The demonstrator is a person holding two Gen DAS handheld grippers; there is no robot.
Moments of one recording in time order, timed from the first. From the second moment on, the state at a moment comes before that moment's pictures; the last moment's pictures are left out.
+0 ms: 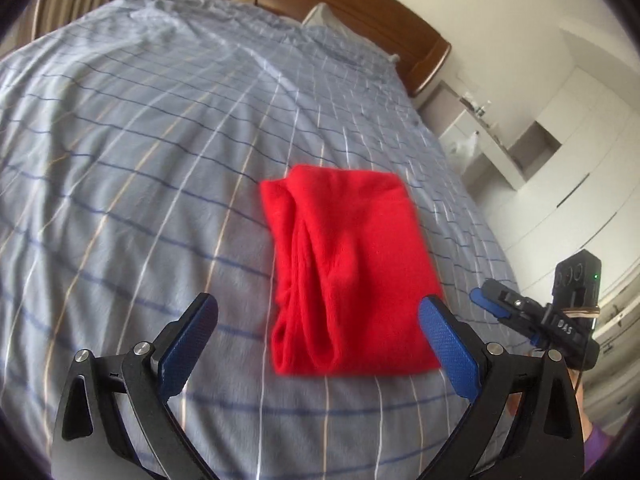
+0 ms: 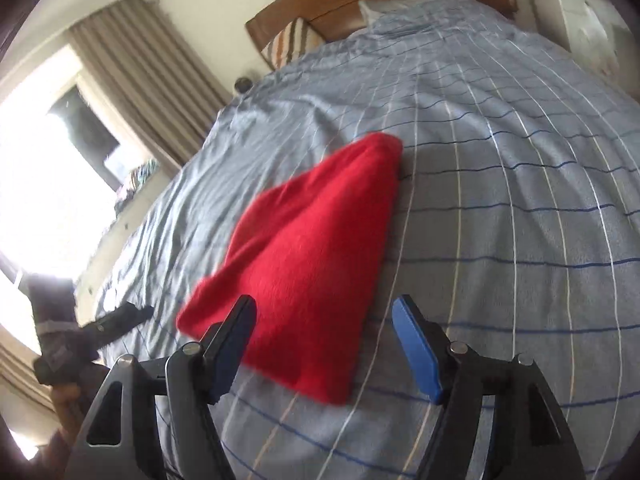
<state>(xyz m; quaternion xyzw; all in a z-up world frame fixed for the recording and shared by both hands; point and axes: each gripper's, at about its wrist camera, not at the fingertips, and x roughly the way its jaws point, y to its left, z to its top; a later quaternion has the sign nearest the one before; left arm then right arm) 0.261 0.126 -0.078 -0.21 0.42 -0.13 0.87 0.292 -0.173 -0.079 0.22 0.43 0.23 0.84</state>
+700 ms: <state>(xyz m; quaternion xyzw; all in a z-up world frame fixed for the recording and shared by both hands) 0.315 0.079 -0.085 -0.13 0.45 -0.14 0.87 0.330 -0.044 -0.062 -0.05 0.35 0.21 0.91</state>
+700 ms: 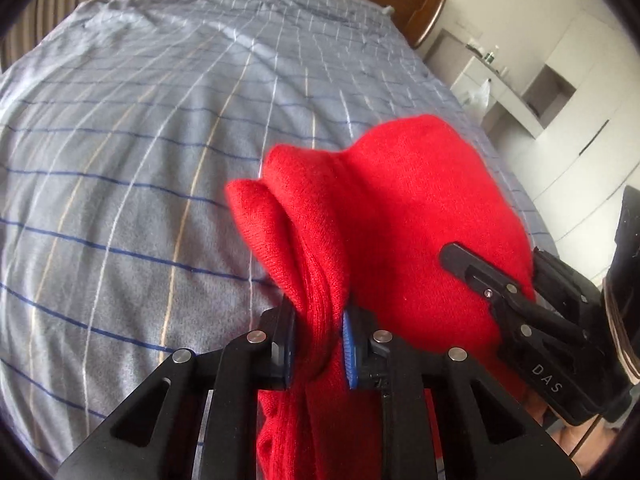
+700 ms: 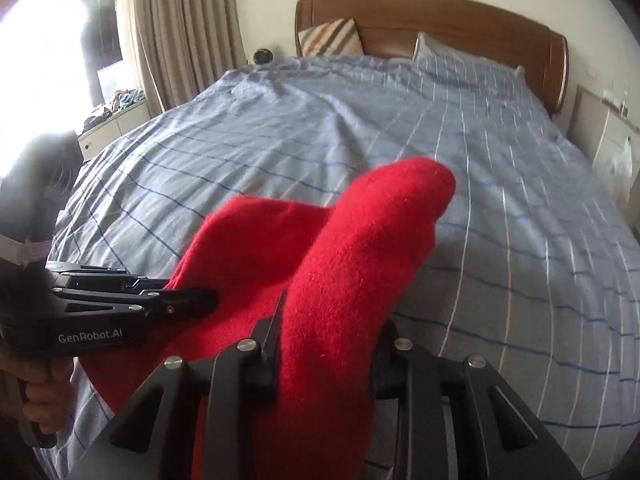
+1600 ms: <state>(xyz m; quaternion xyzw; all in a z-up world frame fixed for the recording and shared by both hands) 0.106 0.055 -0.024 0.01 0.35 0.05 0.93 0.127 -0.157 -0.028 -0.03 0.37 0.11 0.92</state>
